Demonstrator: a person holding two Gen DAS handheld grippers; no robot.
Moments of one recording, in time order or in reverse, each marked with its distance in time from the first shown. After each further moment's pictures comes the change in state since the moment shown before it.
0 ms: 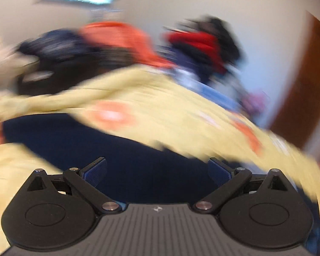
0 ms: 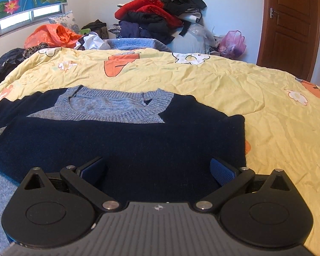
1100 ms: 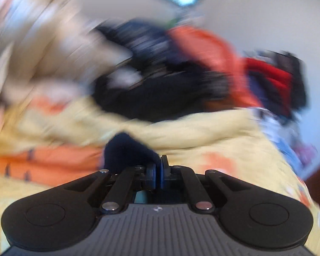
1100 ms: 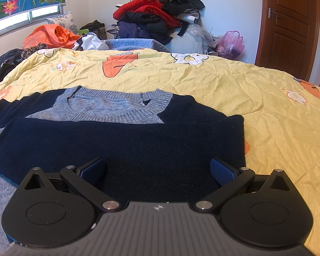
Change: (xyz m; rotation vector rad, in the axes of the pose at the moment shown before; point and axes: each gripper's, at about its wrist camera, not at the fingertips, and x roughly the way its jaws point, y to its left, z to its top) left arm 0.039 0.095 0.079 -0.162 -0.056 0.180; right arm 0.002 0.000 0.000 0.001 -0.003 0.001
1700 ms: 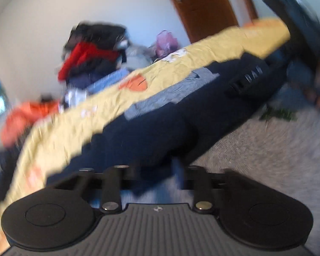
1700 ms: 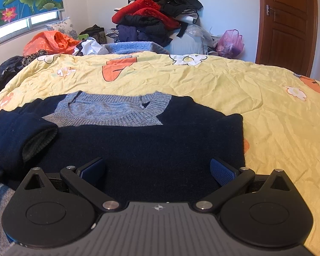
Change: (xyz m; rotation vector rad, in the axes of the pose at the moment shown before) left arm -0.142 -0.224 -0.269 1.104 -0.018 -0.391; right arm -0.002 -0.004 -0.001 0.047 -0.018 0.015
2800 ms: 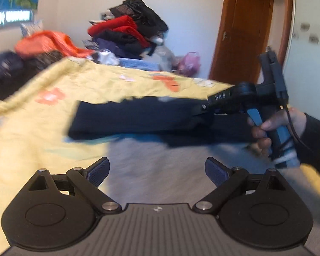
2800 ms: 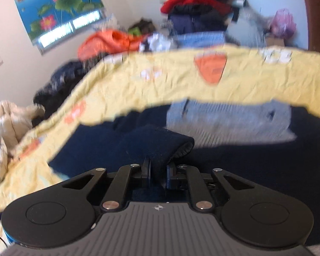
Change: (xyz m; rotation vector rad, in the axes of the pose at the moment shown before) left arm -0.092 0.083 -0.060 -0.527 -0.035 -0.173; right arm -0.016 0.103 0.048 0.076 0.063 0.351
